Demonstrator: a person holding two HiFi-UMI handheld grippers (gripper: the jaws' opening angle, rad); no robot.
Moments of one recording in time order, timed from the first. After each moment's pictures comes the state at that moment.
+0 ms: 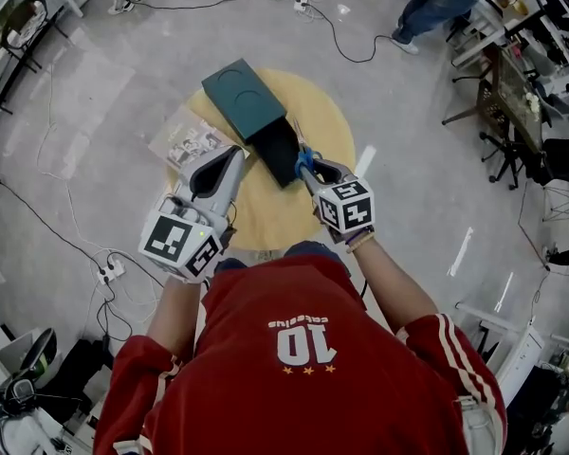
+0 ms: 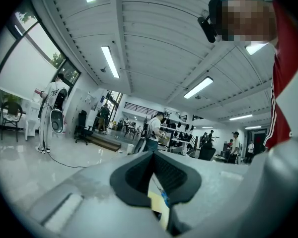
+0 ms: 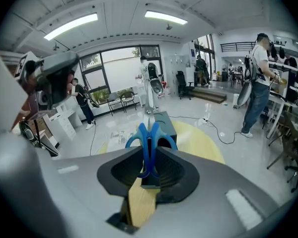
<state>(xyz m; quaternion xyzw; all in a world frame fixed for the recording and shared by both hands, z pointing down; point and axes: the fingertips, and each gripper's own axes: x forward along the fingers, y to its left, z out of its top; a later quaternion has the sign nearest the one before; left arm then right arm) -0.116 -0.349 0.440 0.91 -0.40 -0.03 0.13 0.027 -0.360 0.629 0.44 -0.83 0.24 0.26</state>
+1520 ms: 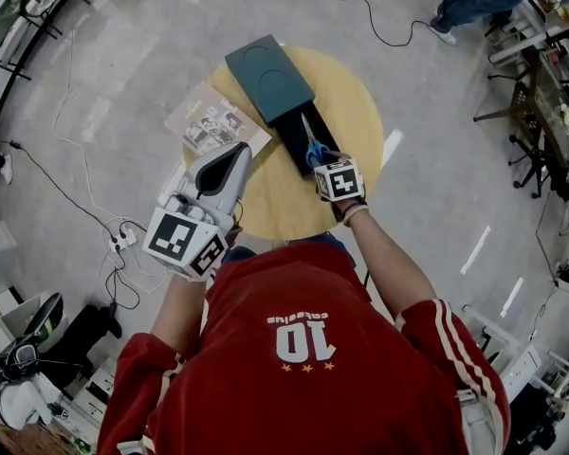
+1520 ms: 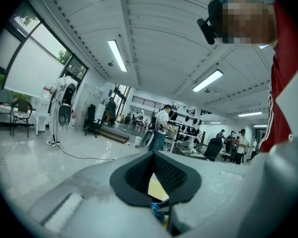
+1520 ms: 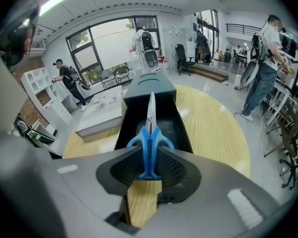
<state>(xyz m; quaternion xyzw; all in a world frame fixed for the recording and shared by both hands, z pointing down) -0.133 -0.356 0.478 0.89 -0.43 0.00 0.16 0.024 -0.384 0.789 0.41 -0.77 0.30 0.37</state>
